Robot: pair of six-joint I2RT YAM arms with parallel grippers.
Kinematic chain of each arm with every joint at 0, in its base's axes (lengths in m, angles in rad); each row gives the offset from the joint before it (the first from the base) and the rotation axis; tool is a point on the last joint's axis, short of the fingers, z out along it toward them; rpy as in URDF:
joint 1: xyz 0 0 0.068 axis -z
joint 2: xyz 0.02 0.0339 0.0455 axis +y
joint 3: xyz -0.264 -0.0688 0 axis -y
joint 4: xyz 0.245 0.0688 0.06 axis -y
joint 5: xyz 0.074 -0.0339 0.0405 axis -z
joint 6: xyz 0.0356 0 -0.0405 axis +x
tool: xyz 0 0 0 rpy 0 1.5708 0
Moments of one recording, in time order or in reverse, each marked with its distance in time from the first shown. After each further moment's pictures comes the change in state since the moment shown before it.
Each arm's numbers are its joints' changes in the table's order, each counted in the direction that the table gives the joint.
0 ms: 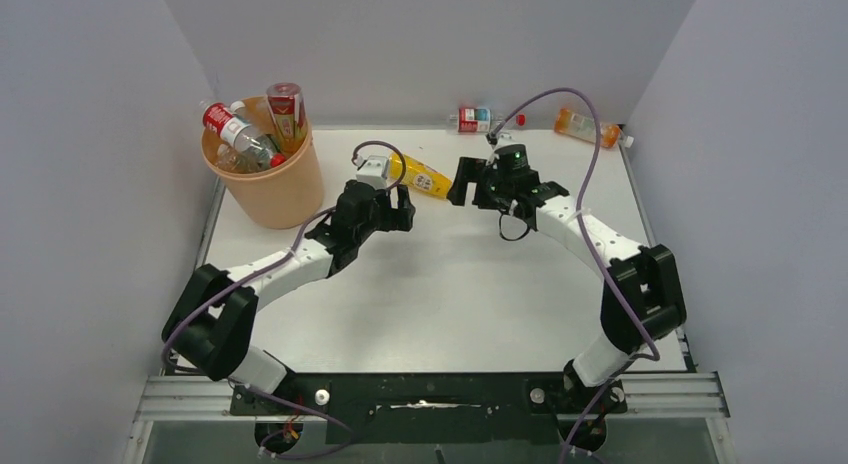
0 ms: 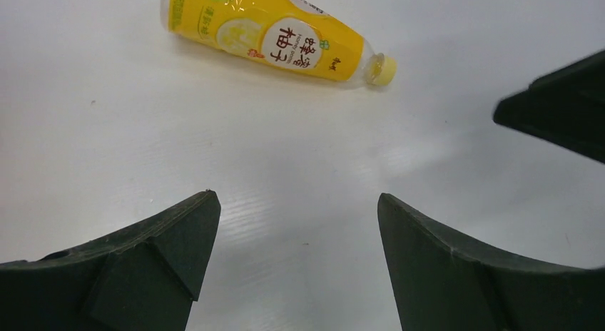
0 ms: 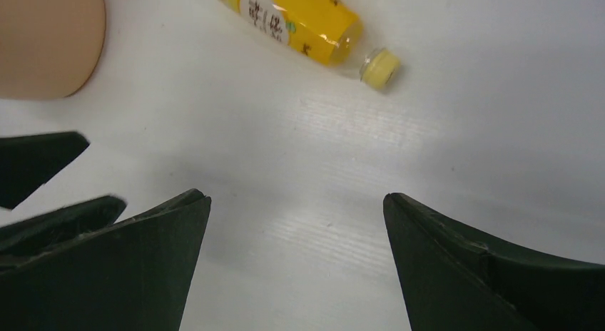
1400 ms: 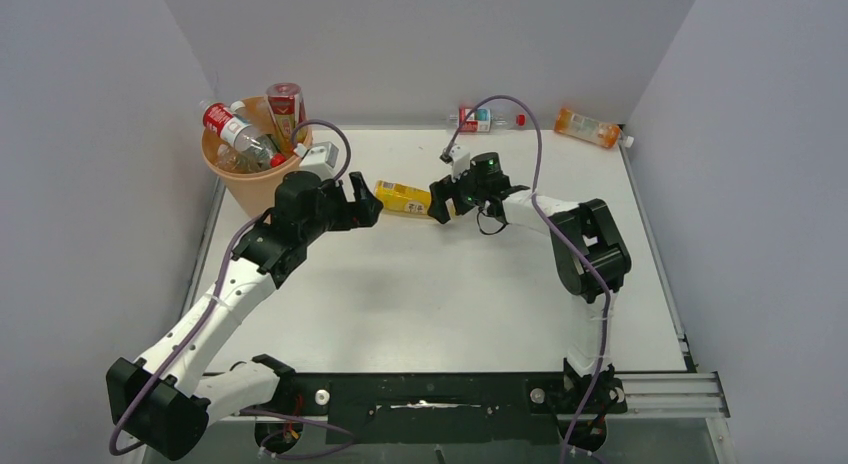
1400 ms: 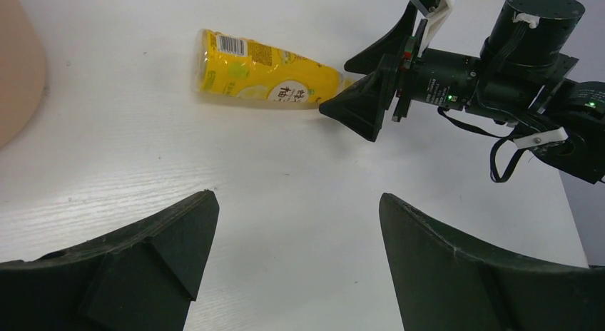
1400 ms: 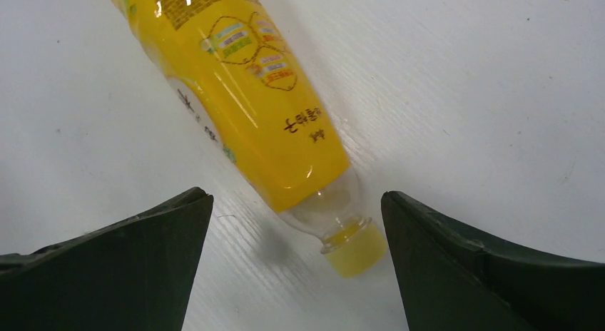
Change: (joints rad) left arm -0.121 -0.437 0.114 -0.601 0.106 -0.151; right arm 0.026 0.462 0.143 0.332 -0.298 -0.538
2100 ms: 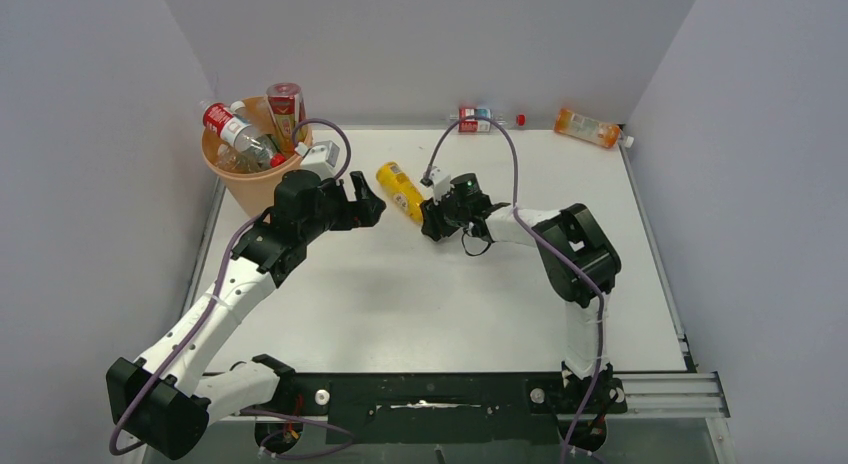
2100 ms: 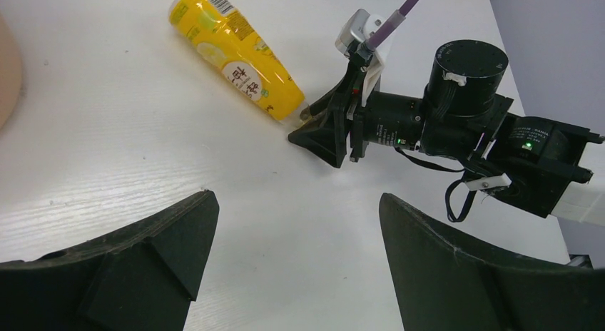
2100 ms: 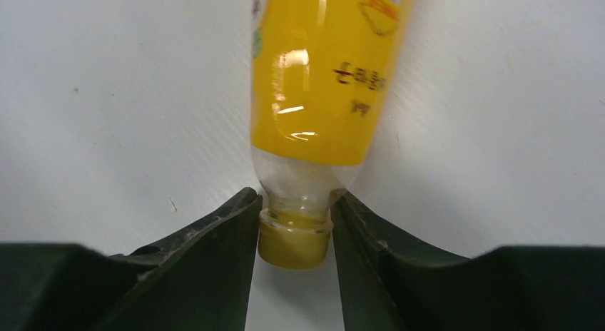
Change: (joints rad) left arm -0.004 0.003 0.012 0.001 0.043 -0.011; right arm -0.124 0.006 -0.094 0.043 0.072 0.016
